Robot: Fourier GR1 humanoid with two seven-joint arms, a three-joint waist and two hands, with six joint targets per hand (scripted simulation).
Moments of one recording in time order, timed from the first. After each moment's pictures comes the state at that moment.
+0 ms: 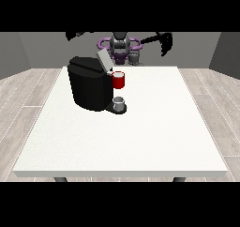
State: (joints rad) left arm -0.70 0.12 0.35 -0.67 -0.33 -0.22 -0.26; right arm -0.17 -0.15 -0.07 -1.48 -0.10 -0.03 0.02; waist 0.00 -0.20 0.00
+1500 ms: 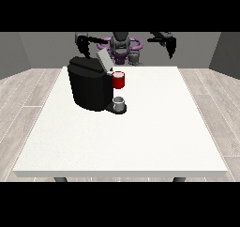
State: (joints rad) left arm -0.33 0.01 0.21 -1.24 -0.04 -0.28 -0.08; right arm -0.44 -0.19 -0.11 -1.21 -0.07 0.06 0.00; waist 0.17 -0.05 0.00
